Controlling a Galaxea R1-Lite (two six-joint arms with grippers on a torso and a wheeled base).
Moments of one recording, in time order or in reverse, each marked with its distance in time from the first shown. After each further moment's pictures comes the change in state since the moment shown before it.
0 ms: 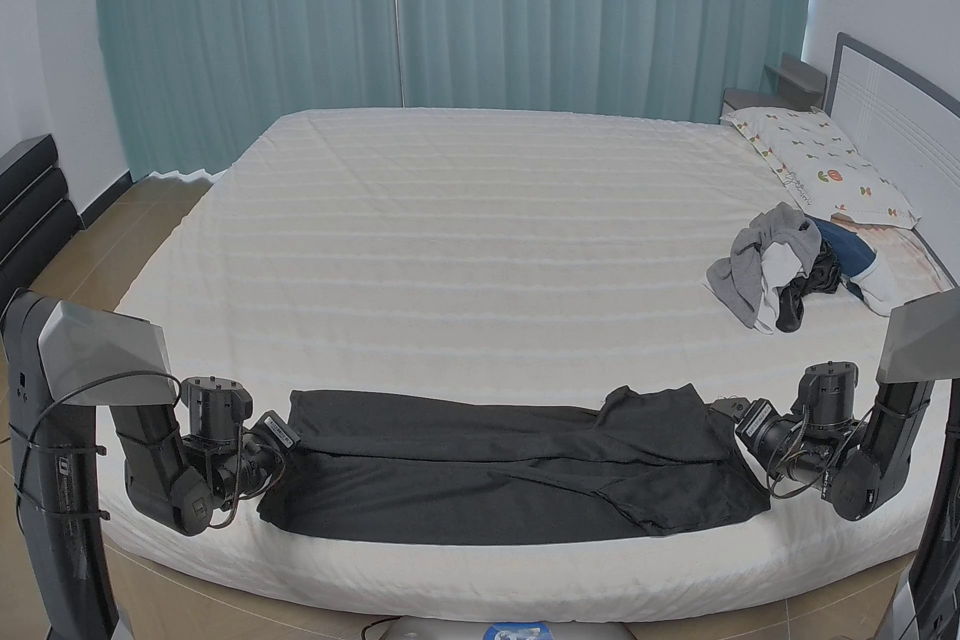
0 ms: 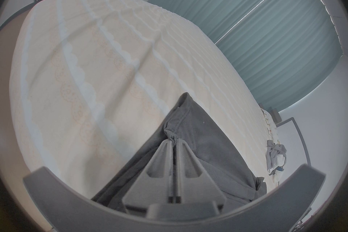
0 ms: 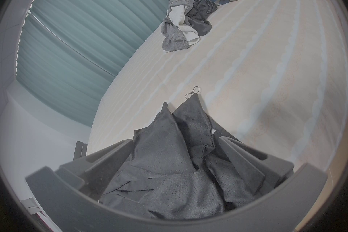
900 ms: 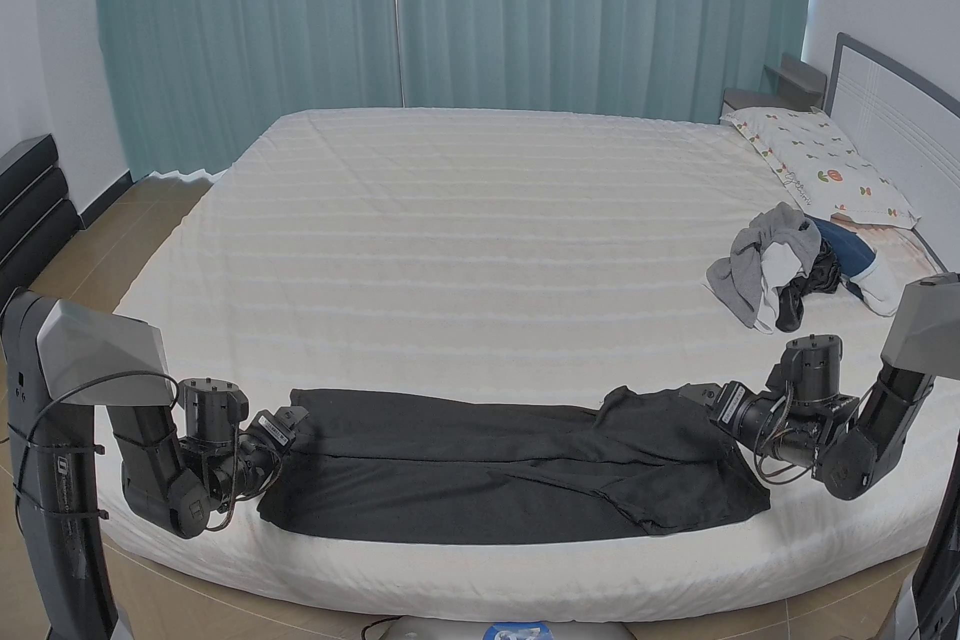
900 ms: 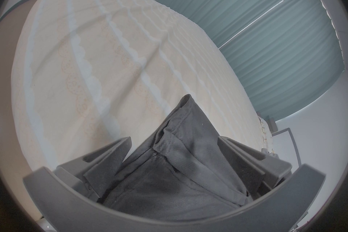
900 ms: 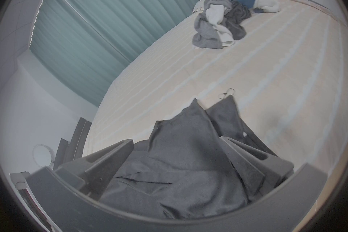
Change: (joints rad) left arm 0.003 -0.003 0.021 -0.024 -0.003 -0.079; right arm 0.078 -0.087 -0.119 0.179 0.024 -0.151
